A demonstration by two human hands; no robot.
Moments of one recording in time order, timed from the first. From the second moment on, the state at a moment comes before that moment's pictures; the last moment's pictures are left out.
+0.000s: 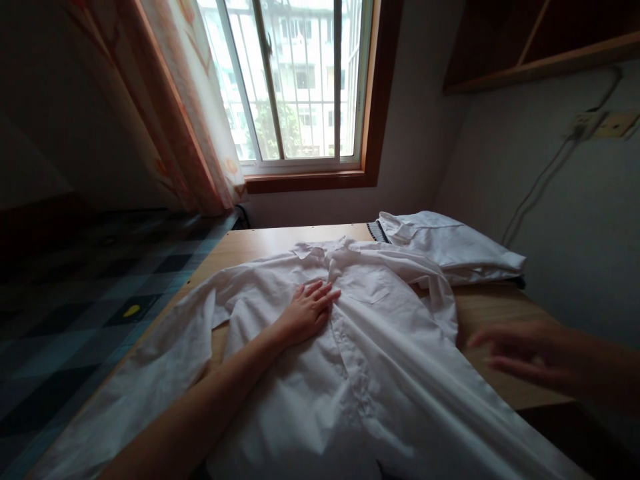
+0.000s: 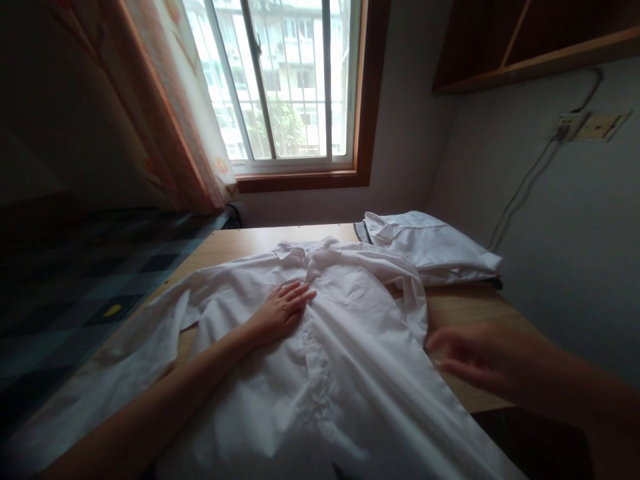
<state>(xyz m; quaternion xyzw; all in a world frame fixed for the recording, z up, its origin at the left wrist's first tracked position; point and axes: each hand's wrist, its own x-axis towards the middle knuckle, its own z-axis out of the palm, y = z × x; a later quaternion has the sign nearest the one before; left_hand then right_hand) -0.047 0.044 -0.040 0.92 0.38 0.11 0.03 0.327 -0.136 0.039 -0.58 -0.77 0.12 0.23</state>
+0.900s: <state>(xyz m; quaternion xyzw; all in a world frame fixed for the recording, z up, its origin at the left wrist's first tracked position) -0.052 -0.052 0.004 0.90 0.43 0.05 -0.02 0.188 0.001 -0.038 -0.52 -0.85 0.03 0.10</state>
